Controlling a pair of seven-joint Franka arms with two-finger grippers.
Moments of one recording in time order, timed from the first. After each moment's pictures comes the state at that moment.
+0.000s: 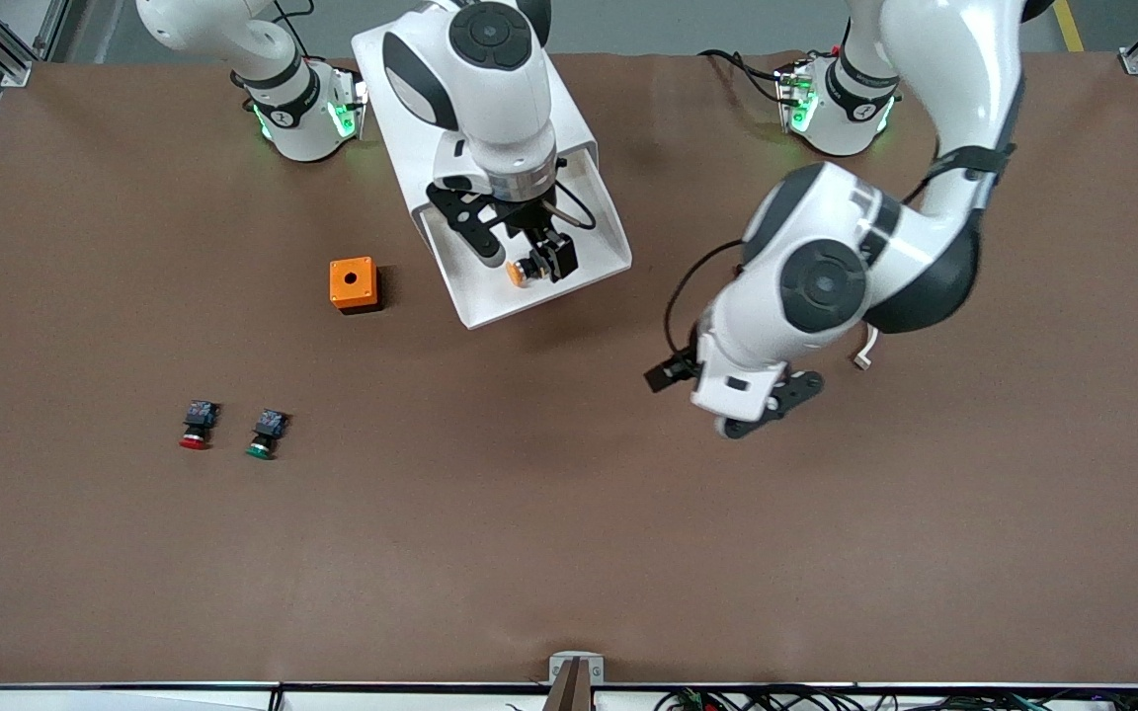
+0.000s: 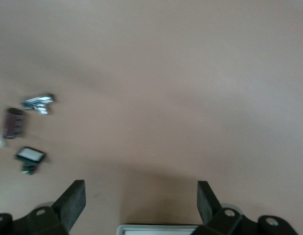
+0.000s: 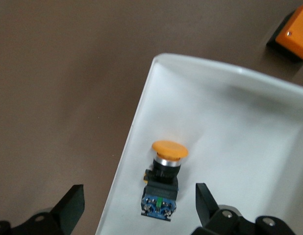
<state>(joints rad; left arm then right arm) -0.40 0.58 -0.22 -1.26 -0.07 1.79 -1.03 0.84 0.27 -0.06 -1.62 0.00 1.93 1.59</state>
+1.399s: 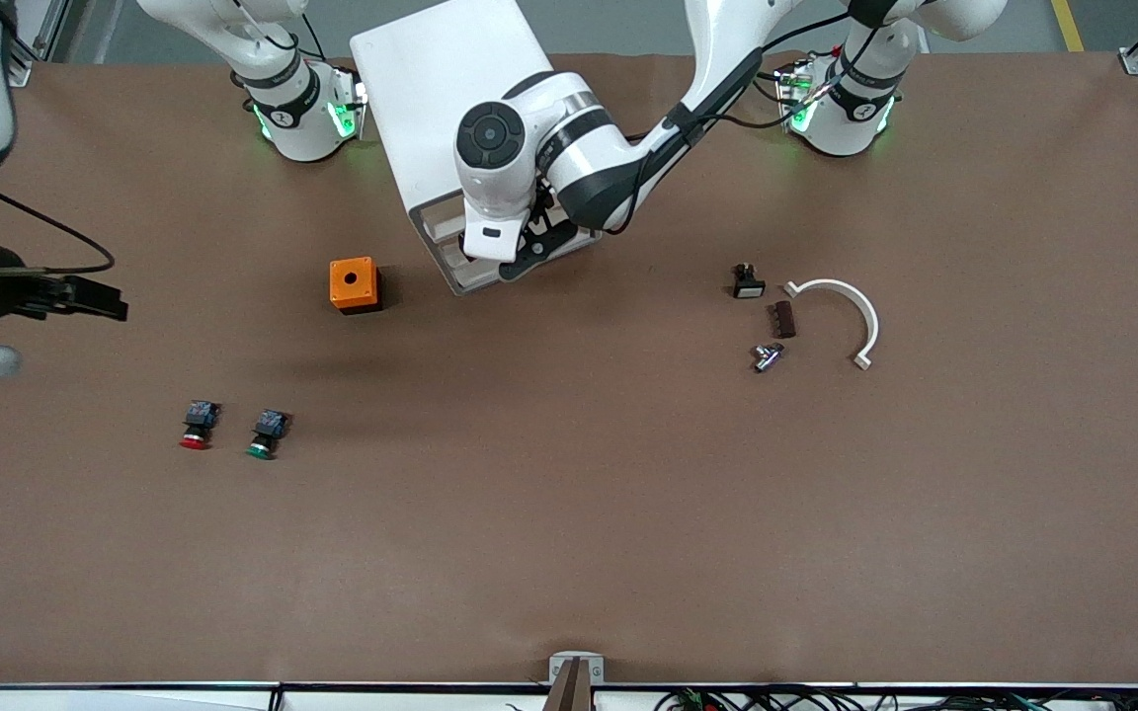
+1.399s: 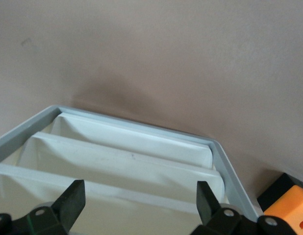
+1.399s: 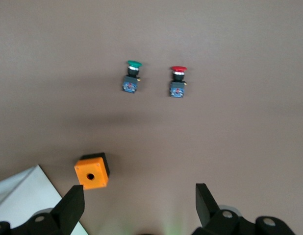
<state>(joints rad) -0.78 0.68 -0.31 -1.32 -0.07 1.92 -1.63 0.00 0.19 -0.08 -1.45 0.00 1.45 -0.06</state>
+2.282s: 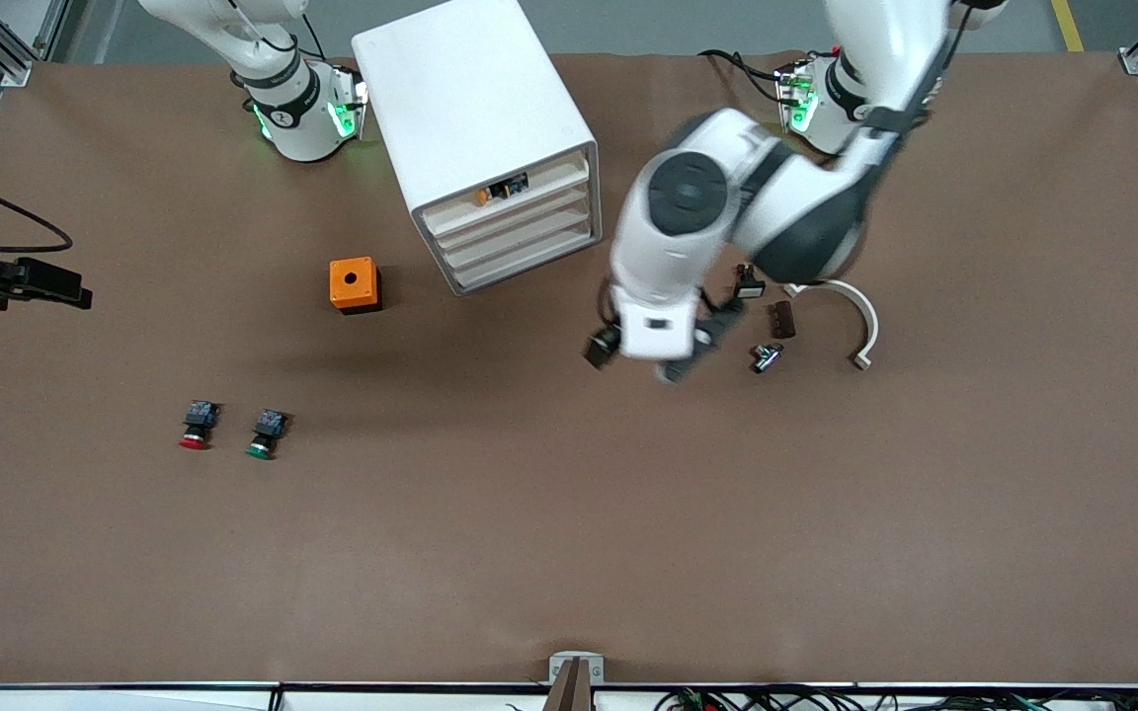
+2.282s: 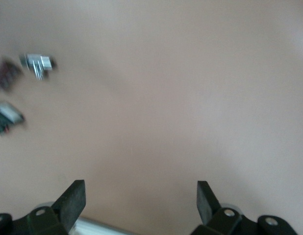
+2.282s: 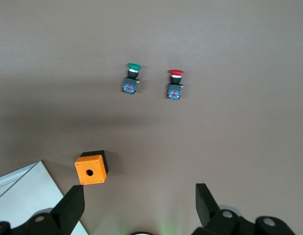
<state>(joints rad) -0.37 0.51 -0.28 -1.32 0.06 1.84 -1.42 -0.02 0.19 -0.06 -1.40 0.02 1.42 -0.08</state>
